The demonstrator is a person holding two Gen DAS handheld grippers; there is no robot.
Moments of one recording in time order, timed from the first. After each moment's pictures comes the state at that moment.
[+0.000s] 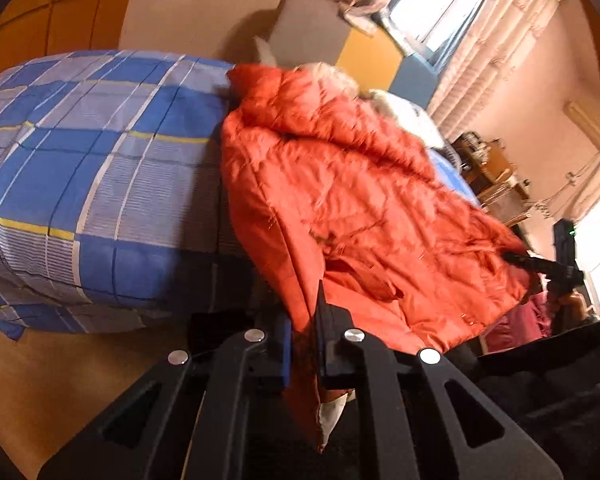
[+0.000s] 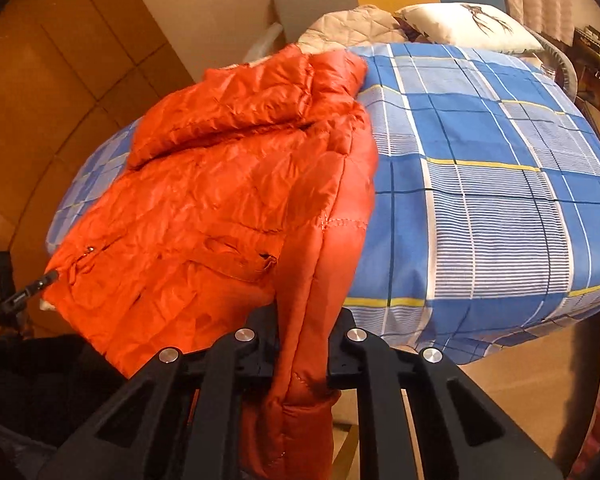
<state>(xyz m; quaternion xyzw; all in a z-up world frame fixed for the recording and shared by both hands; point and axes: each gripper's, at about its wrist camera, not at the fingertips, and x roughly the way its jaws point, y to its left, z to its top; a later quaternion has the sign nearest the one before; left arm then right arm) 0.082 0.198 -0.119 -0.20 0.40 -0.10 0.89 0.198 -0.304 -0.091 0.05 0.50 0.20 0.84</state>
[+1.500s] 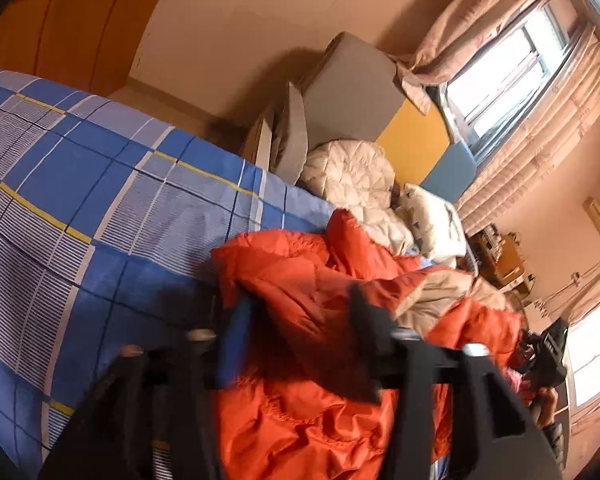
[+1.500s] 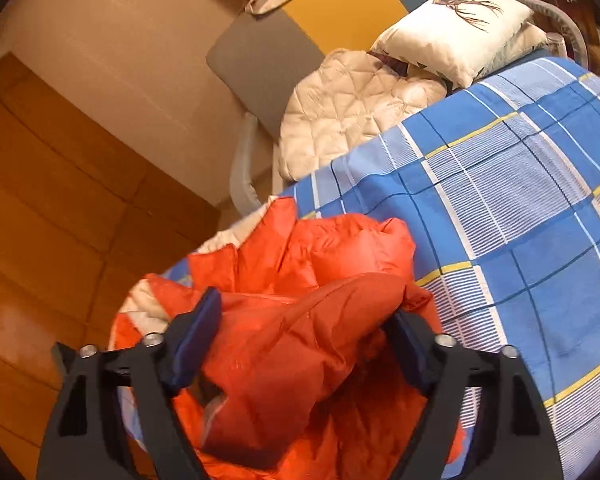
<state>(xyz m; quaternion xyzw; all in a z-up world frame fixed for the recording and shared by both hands) 0.386 0.273 -0.090 -0.31 0.35 -0.03 0.89 0.461 -0.284 -0.079 0.28 0.42 0.18 0.84</state>
